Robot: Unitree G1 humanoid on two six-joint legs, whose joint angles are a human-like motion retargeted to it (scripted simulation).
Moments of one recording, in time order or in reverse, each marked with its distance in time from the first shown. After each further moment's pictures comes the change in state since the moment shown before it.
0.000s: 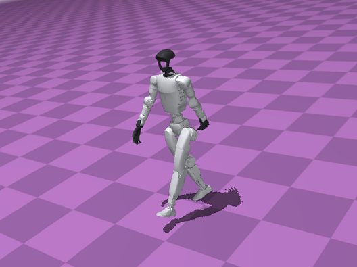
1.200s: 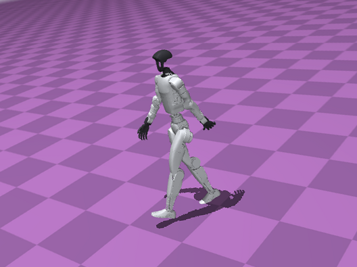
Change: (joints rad) left arm 0.020 0.008 0.005 0.000 0.033 0.103 -0.106; right arm 0.066 0.046 -0.066 -0.104 0.035 -0.046 -0.011; waist -0.038 0.025 0.011; left_leg 0.039 0.045 -0.161 0.041 0.010 -0.123; right_leg -0.003 0.099 0.226 0.037 -0.010 -0.169
